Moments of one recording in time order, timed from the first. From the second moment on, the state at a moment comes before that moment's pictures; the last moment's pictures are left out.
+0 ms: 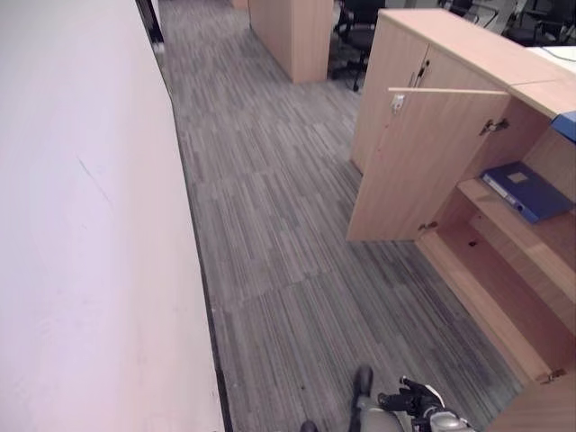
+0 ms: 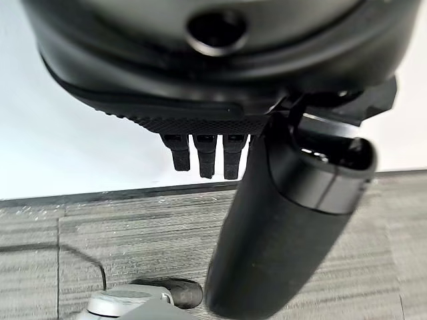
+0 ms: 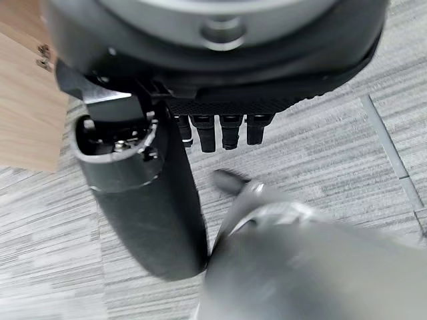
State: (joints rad) left arm 0.01 0.18 0.05 1.38 -0.29 -0.04 0.10; right arm -0.08 -0.24 0.14 1.18 0.17 0.01 -0.03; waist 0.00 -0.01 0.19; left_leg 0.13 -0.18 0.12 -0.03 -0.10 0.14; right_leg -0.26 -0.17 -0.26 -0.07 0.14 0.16
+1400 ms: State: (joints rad) left arm 0.02 0.20 0.06 1.34 -0.43 -0.08 0.23; right arm 0.01 -0.24 0.22 1.38 0.16 0.01 -0.05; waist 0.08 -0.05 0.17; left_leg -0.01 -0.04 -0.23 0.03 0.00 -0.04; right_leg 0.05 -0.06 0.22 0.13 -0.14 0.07
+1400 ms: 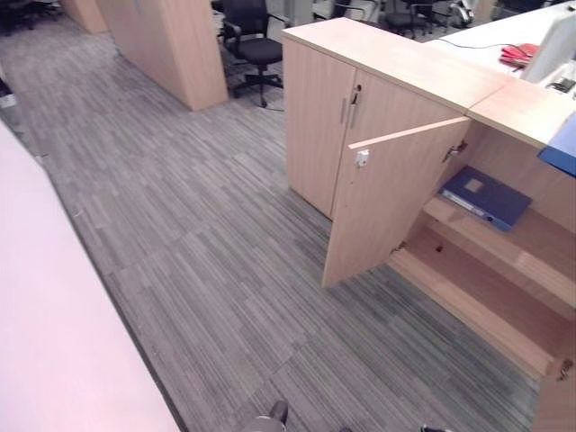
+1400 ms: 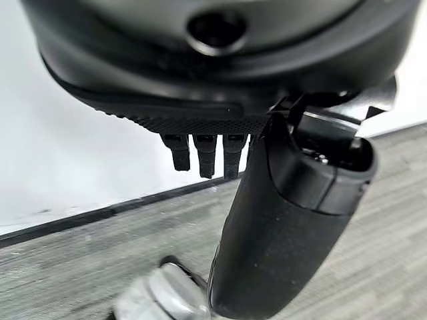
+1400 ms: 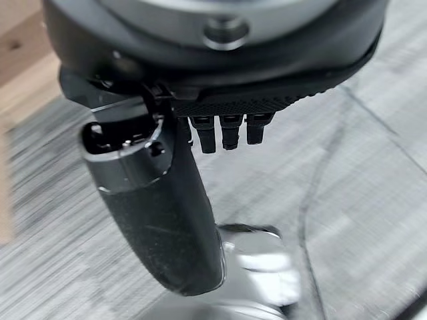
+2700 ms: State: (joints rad) left arm 0.09 0.33 -0.05 0.51 -0.14 -0.02 0.20; right arm -0.01 -0.31 0.16 1.24 0.12 0.04 -0.02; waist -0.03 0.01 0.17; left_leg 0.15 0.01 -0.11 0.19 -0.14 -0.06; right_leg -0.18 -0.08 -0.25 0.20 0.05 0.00
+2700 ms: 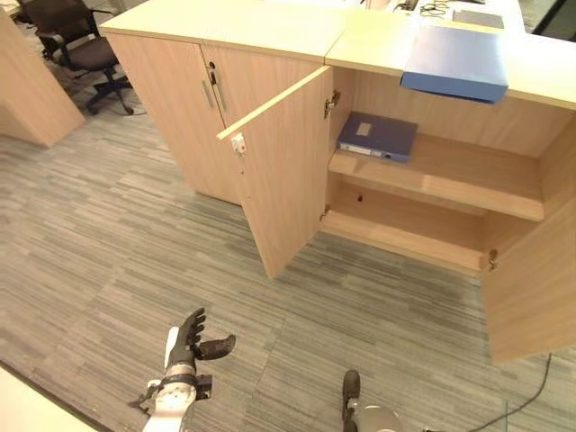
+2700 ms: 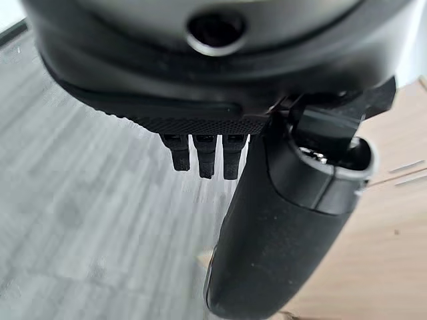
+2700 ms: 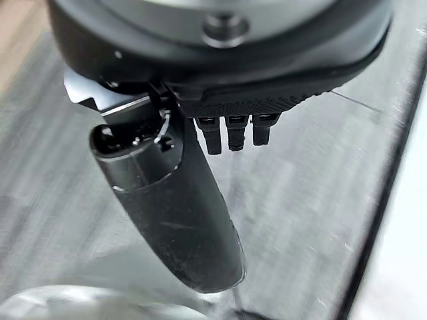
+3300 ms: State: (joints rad) left arm 0.06 0.62 -0.28 0.32 -0.15 -0.02 -0.14; right arm -0.08 -0.39 0.23 1.24 0.12 0.02 0.02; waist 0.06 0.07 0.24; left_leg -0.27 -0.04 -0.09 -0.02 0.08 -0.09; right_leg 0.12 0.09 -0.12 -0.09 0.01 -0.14
